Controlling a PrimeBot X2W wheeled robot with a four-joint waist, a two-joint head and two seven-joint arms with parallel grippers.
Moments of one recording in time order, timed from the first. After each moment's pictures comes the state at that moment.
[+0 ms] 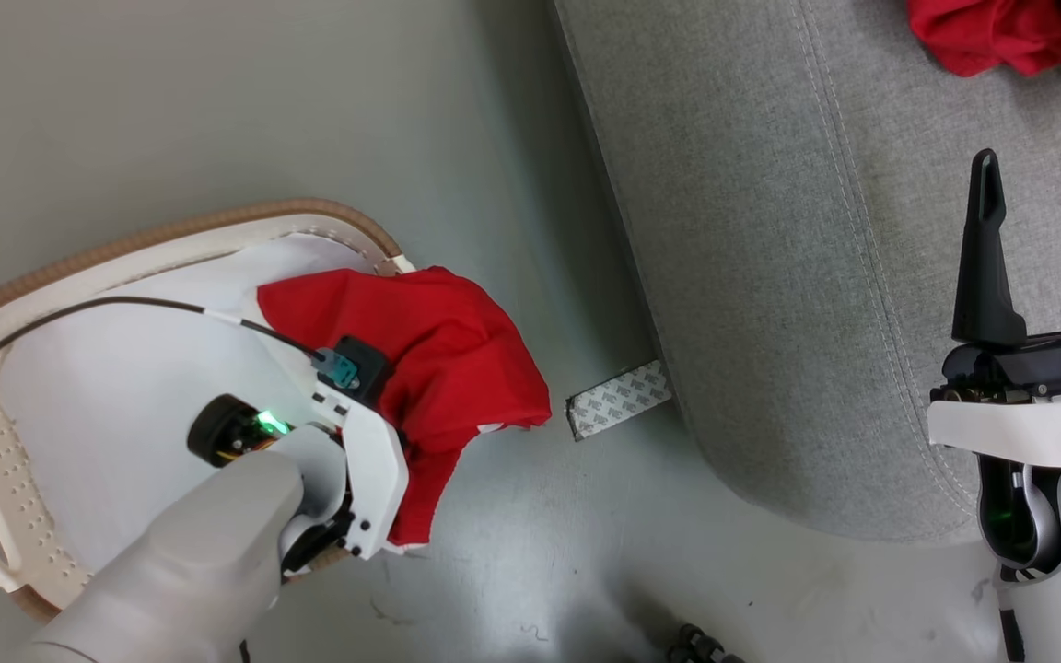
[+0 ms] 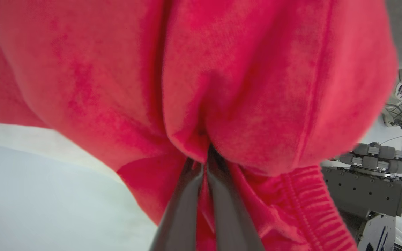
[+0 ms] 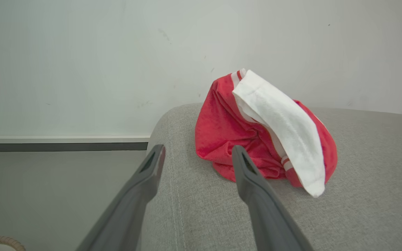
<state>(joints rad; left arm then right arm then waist) -0.91 0.35 -1.16 0.84 -0.81 -0.13 0.17 -0.47 -0.05 0.01 0.05 0.29 0.13 -0.26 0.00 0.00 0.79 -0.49</state>
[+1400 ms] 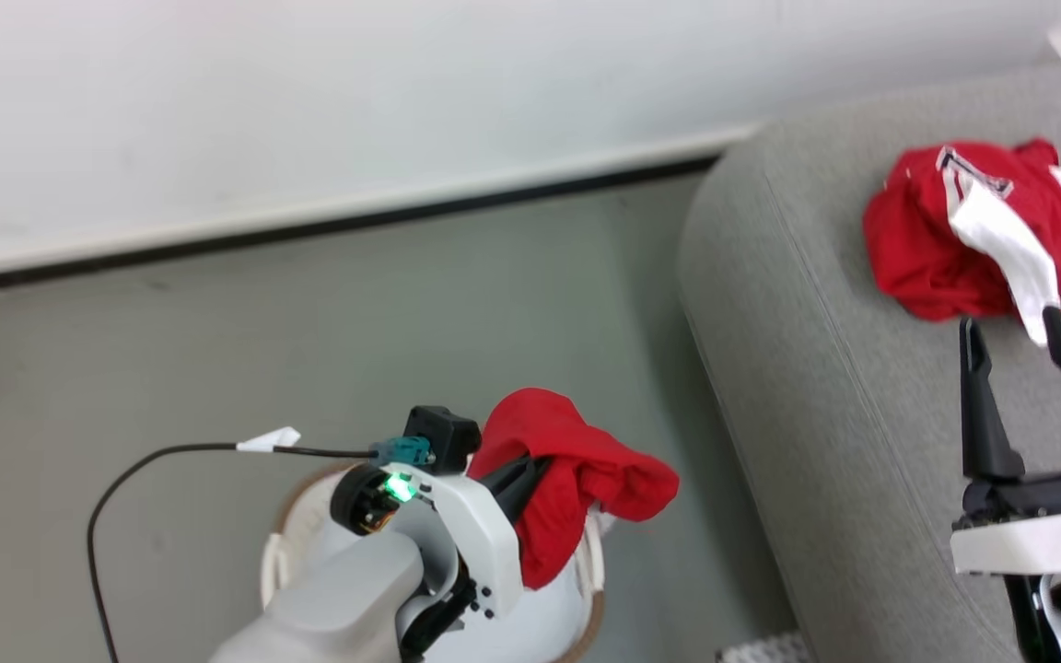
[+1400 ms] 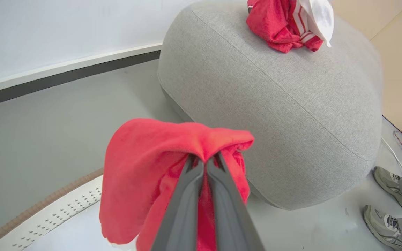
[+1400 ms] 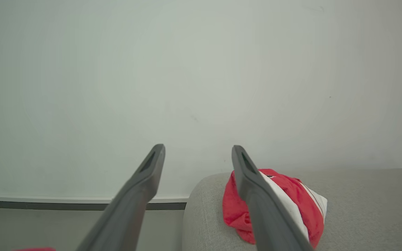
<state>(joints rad) -0.81 0.18 -1.25 0.82 -1.03 -0.13 -0.26 -0.28 -0.17 0.02 0.13 0.27 0.13 -0.26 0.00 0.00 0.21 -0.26</state>
